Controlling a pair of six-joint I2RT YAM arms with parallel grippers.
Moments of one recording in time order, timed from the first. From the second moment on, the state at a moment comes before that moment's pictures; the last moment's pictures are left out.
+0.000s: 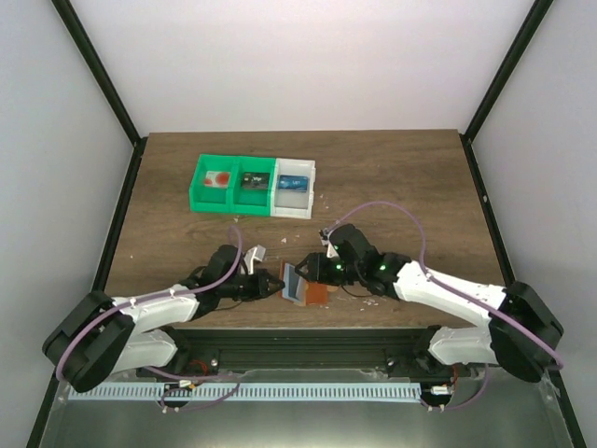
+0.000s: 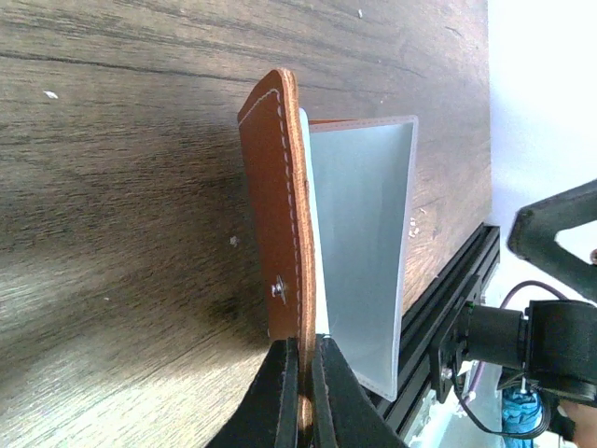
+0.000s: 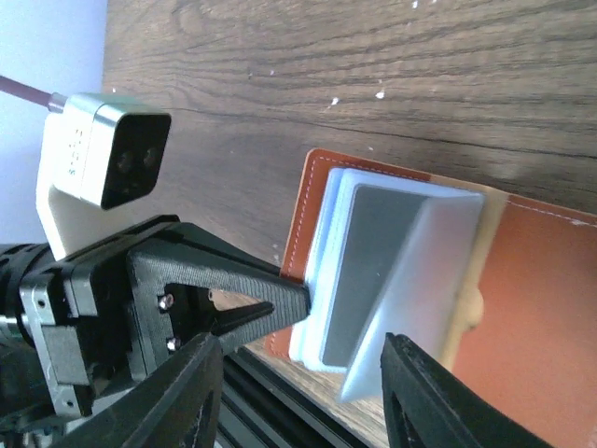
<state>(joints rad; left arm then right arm) -0.68 1.23 0.30 0.27 0.52 -0.93 0.86 1.21 0.69 -0.20 -0.25 0.90</state>
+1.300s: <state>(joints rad) -0.70 1.15 0.24 0.25 0.47 -0.93 0.87 1.22 0.71 -0.31 -0.15 0.84</state>
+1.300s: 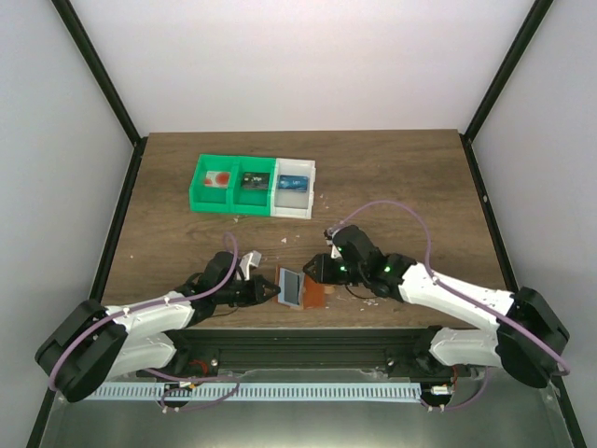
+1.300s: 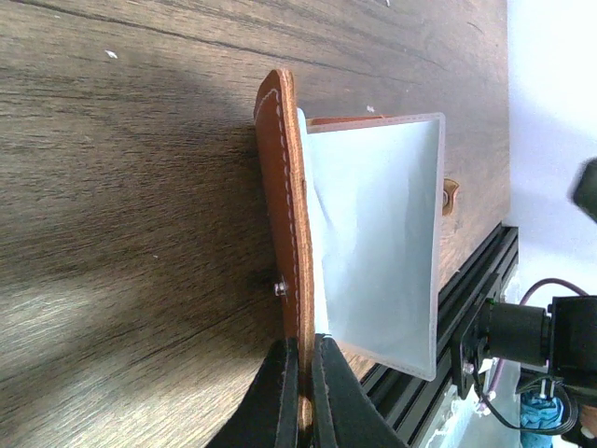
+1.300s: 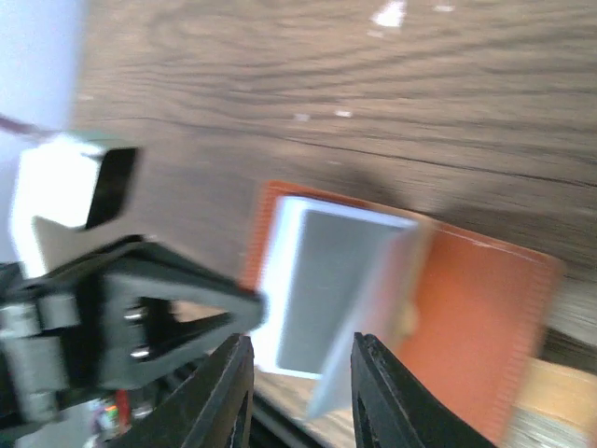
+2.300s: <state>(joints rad) -0.70 1.15 0.24 0.25 0.46 -0.93 0.92 1.46 0.62 -0.08 -0.29 0.95</state>
